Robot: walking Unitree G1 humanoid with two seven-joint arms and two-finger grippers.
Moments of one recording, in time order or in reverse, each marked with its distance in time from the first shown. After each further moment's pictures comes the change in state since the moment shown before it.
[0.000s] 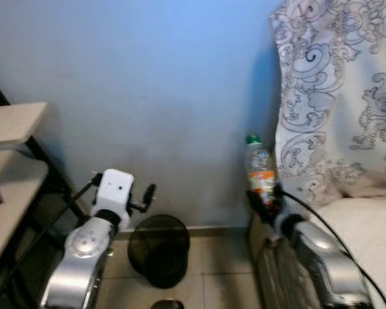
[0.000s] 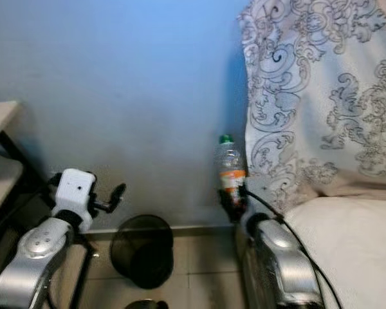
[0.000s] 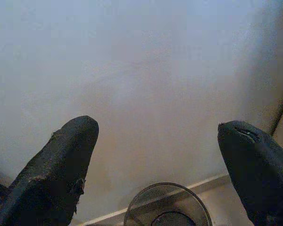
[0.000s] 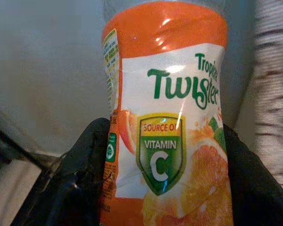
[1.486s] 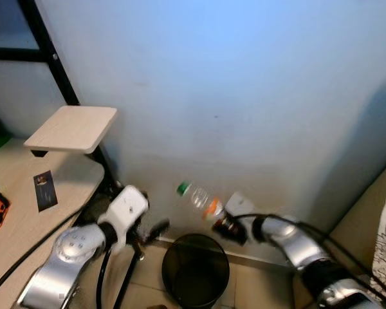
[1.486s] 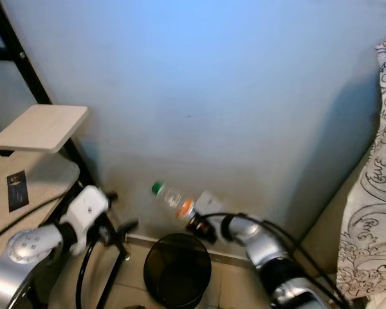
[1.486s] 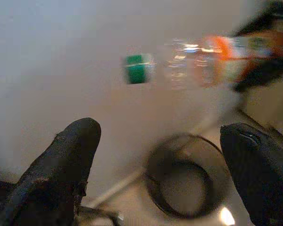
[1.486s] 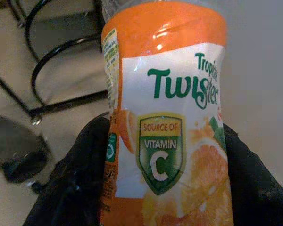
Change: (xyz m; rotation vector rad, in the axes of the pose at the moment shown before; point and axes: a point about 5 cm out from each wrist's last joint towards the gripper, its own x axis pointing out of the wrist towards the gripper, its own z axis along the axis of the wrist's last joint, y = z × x) left arm -0.020 -0.010 -0.017 0.222 0.143 -0.568; right arm 0.049 0.028 -0.047 -0.572 0.310 0.529
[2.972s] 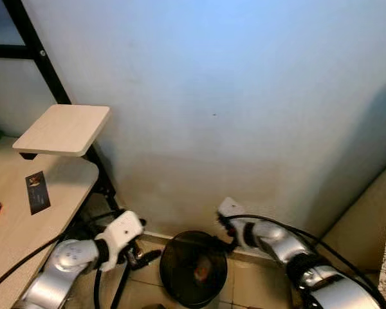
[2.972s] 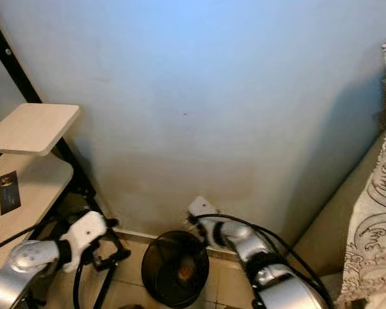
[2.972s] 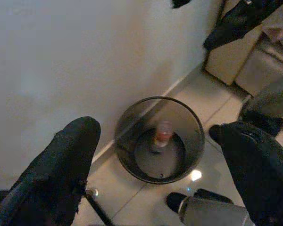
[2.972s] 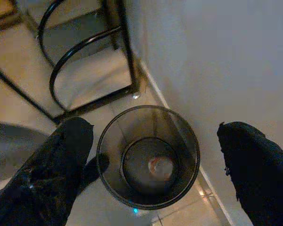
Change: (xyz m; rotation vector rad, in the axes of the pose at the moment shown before) left arm 0.007 0.006 -0.054 0.008 0.067 -0.112; right arm 0.011 0.005 -0.011 0.174 -0.027 0.018
